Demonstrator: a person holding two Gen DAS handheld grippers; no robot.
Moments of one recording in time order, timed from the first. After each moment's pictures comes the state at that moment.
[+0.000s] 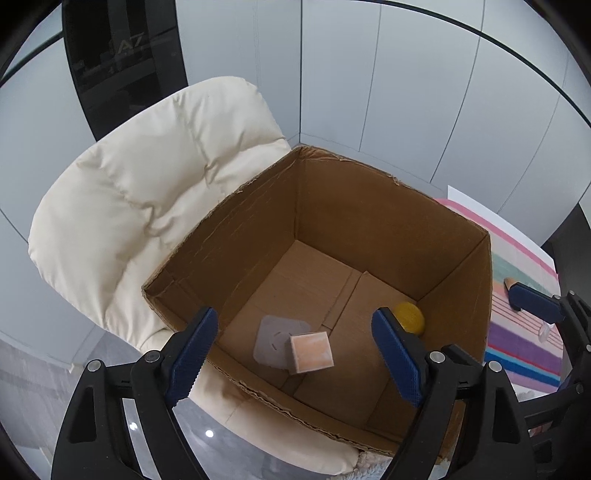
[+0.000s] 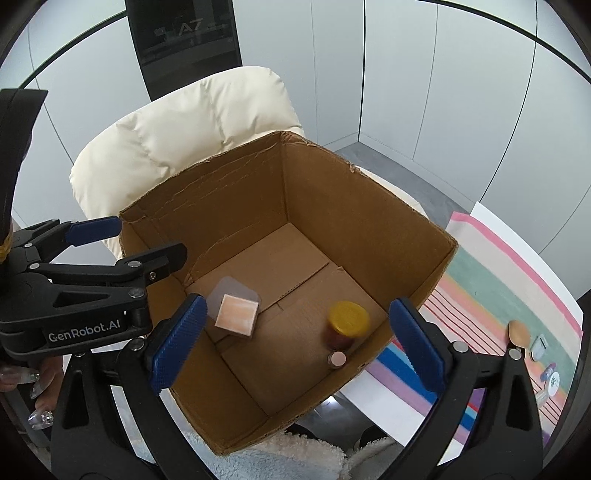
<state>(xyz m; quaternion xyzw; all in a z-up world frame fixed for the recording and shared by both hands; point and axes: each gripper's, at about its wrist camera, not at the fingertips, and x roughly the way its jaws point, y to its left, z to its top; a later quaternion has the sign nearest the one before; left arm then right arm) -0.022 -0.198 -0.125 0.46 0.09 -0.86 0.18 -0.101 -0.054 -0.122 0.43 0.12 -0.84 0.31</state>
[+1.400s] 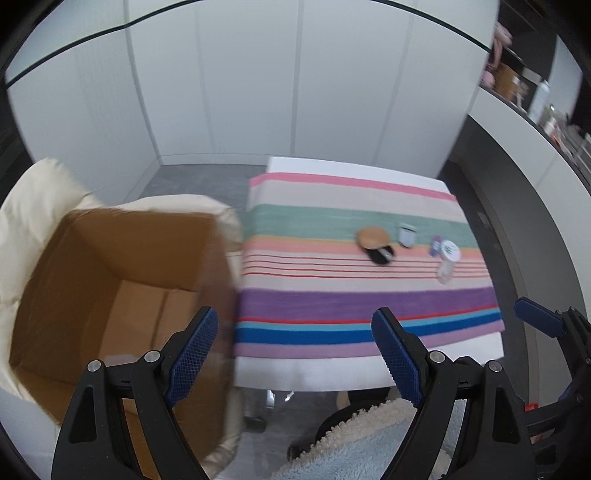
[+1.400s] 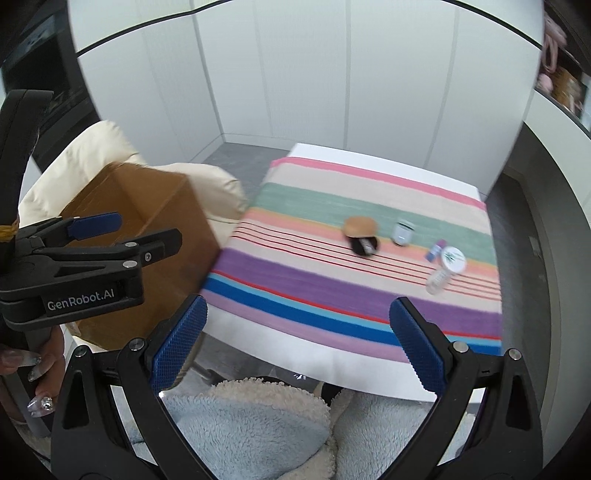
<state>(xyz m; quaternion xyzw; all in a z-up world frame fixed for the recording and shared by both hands) -0.097 0.056 -0.120 0.48 0.01 -0.88 -0.05 -0.069 0.217 -0.111 0.45 0.01 -0.89 0.08</state>
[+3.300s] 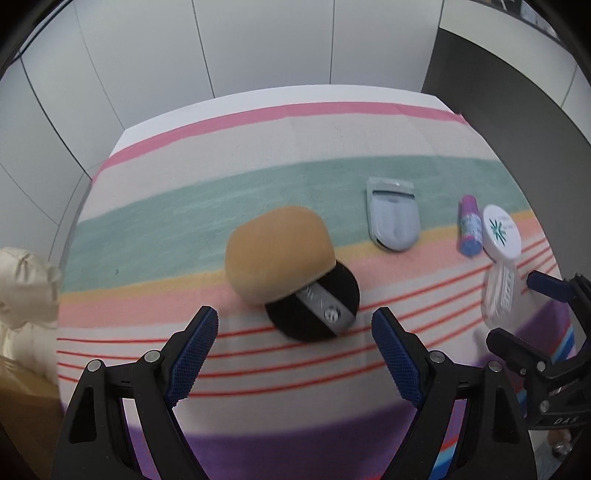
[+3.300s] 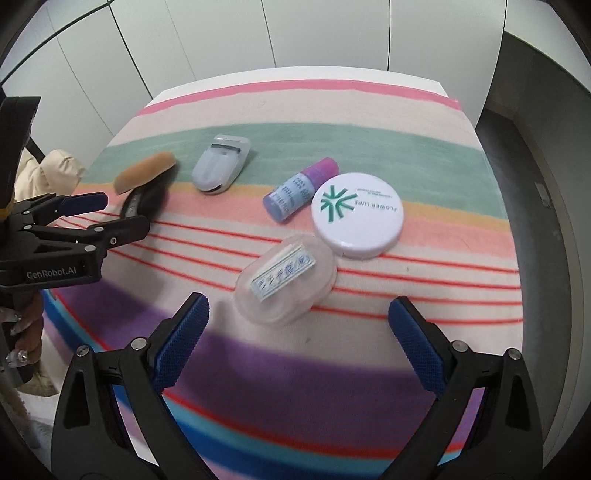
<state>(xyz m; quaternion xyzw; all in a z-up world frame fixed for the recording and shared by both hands) -0.283 0.237 -0.338 0.52 -0.07 -0.84 -0.11 -0.210 0.439 -0.339 0.50 -0.04 -0.86 0.05</state>
